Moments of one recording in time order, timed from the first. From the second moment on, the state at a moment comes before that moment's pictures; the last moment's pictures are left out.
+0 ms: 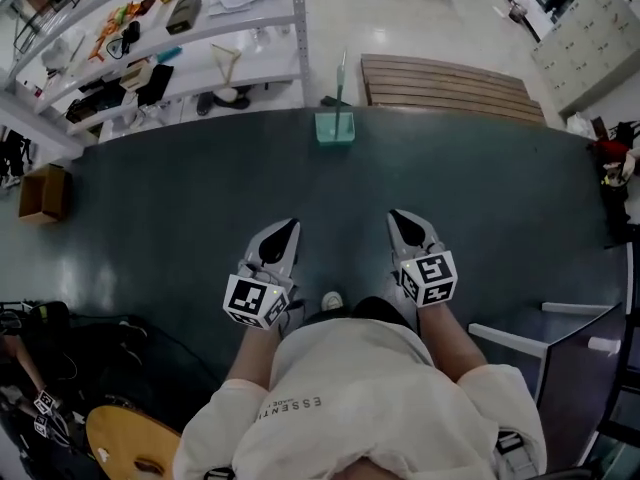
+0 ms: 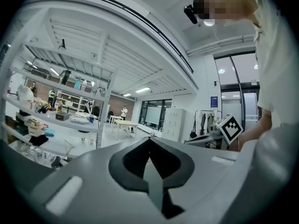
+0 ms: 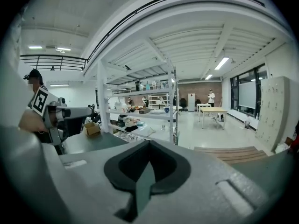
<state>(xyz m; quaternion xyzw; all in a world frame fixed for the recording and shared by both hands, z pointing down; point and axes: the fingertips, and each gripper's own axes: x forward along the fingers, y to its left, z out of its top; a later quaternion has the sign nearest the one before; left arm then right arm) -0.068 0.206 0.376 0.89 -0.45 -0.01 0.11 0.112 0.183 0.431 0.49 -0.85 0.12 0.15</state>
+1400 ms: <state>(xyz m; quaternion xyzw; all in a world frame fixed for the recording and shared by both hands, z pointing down) -0.028 0.215 0.348 0.90 -0.43 -0.03 0.08 0.127 0.202 0.393 0.49 -0.86 0.08 0.10</state>
